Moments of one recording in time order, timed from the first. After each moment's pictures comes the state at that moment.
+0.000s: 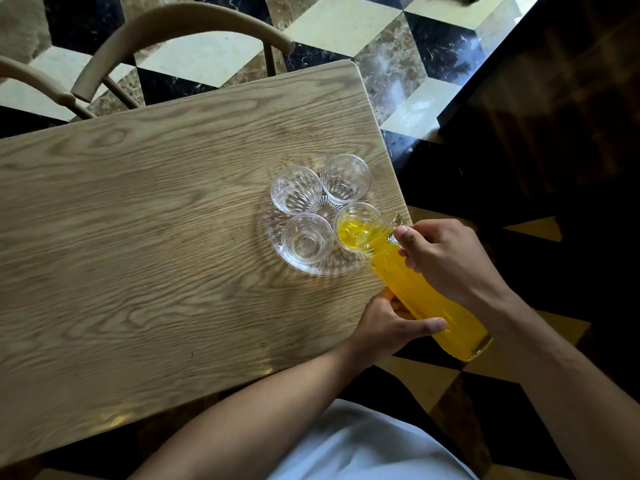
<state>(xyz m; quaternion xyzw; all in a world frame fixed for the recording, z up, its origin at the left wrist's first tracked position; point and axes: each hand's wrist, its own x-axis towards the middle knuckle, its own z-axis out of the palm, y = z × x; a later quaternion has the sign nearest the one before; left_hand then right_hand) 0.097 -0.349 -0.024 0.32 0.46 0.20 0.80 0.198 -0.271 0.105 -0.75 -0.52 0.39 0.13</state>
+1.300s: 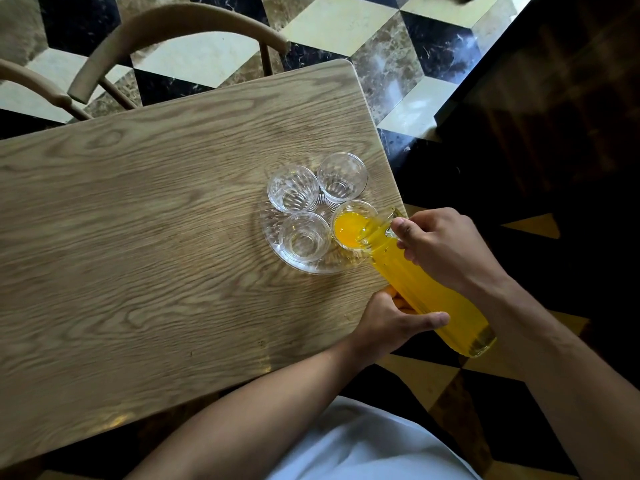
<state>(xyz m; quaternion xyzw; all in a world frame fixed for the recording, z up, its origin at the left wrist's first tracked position) 0.101 -0.347 -0.019 0.34 0.44 0.19 0.81 0.198 -0.262 0.111 -0.76 -0.51 0.39 0.10</state>
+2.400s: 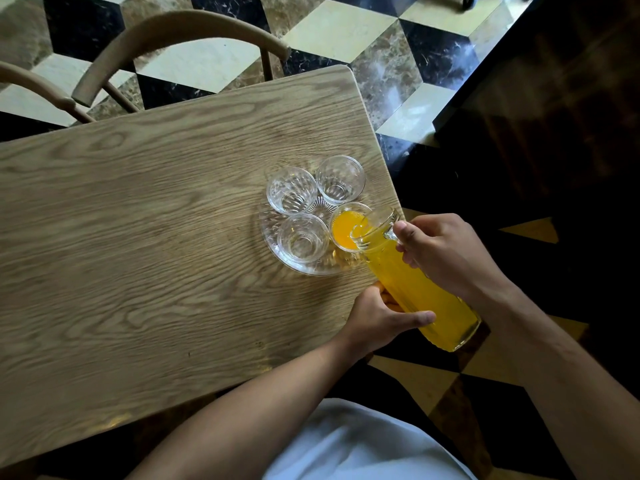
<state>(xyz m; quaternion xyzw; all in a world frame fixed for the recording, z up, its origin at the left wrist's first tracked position) 0.096 -0.346 -0.045 0.33 0.47 0.20 0.79 0.207 -0.271 0.108 -0.74 -0.51 0.41 0.16</state>
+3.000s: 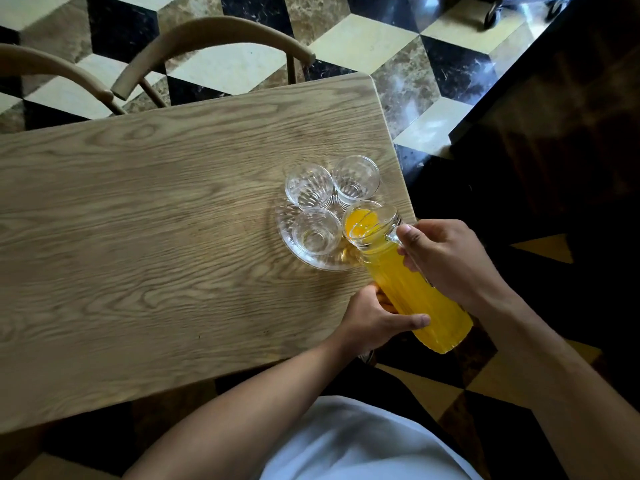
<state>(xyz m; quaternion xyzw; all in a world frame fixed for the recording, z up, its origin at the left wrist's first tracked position) 0.076 -0.357 -0.039 0.33 0.47 0.22 0.79 0.195 -0.288 0.109 -0.71 -0.51 0.44 0.20</state>
